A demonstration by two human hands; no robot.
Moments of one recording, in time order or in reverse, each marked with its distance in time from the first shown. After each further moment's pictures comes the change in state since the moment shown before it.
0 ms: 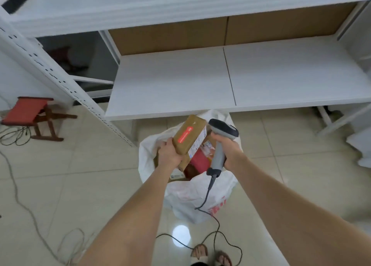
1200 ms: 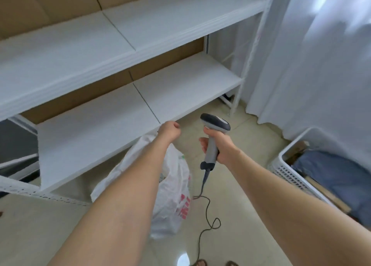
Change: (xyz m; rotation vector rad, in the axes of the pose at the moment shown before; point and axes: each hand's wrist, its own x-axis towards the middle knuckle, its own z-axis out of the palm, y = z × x) left_hand -0.140 0.253 -0.017 0.175 -0.287 0.511; right_hand -0.182 -0.044 -0.155 0.418 0.222 -0.260
